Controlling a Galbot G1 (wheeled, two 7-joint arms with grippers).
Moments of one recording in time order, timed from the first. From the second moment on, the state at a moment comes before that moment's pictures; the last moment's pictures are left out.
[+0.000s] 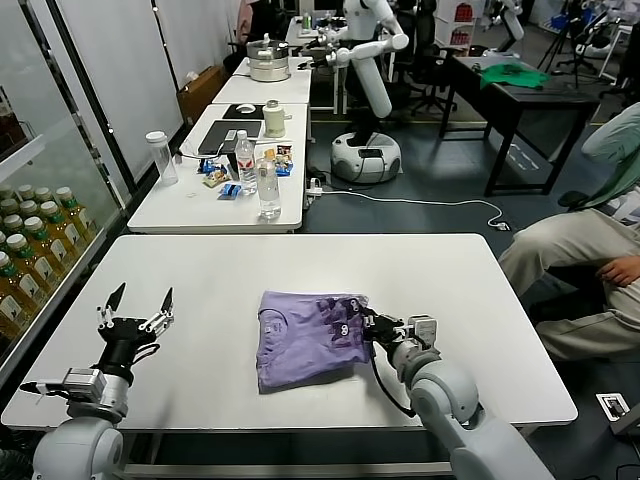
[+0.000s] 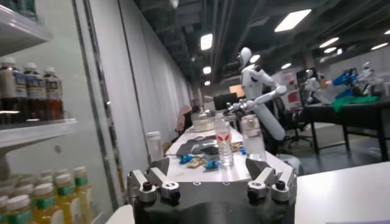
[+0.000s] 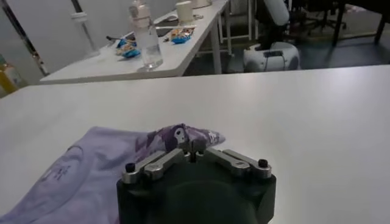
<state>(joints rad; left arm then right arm) 1.36 -1.20 -0.73 -2.01 -0.22 0.14 0.02 -0.94 1.14 0.10 1.89 0.74 -0.57 0.29</state>
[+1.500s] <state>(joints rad) 1.35 -1.23 -0.71 -1.95 -0.19 -0.05 0.10 -0.96 1.18 0.32 1.83 0.15 -0.33 0.11</state>
